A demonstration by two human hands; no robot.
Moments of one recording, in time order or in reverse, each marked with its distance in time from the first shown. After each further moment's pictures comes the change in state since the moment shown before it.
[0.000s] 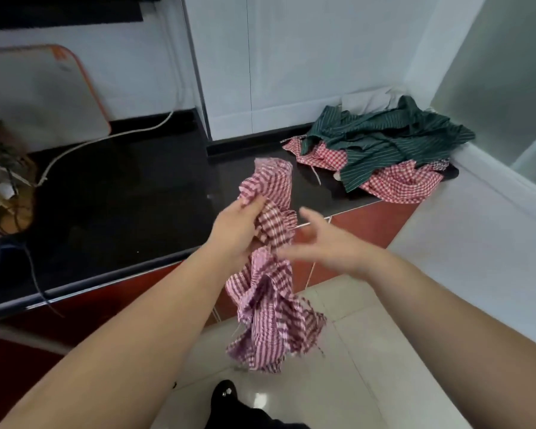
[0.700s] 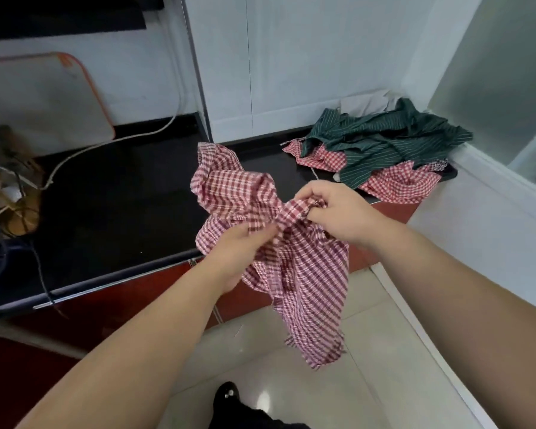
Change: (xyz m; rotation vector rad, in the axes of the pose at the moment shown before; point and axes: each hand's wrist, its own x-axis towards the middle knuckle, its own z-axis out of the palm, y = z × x) left_hand -0.019 -0.017 -0.018 0.285 -0.175 -0.066; right_hand 0.003 -0.021 -0.025 -0.338 0.309 -0.301
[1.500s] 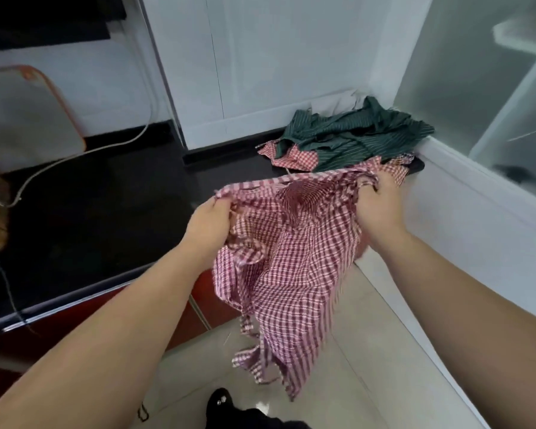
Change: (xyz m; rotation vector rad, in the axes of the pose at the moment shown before) left_hand 0.013 0.030 0.016 0.145 0.328 0.108; right_hand -0.025 0.062 -0.033 0.271 0.749 0.373
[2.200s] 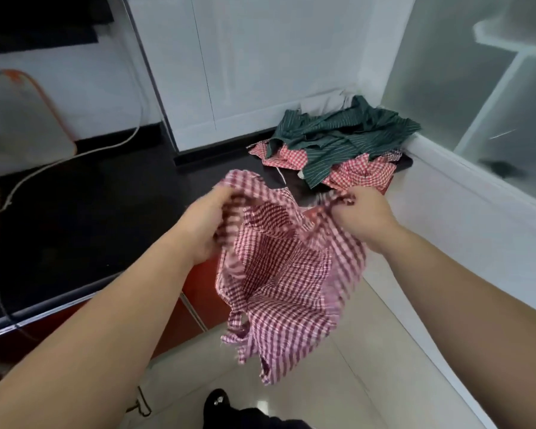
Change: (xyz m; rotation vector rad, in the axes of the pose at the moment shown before) left_hand -0.026 0.025 0.009 -0.309 -0.340 -0.168; right_hand -0.016 -0.007 -0.028 -0.283 -0.368 0.031
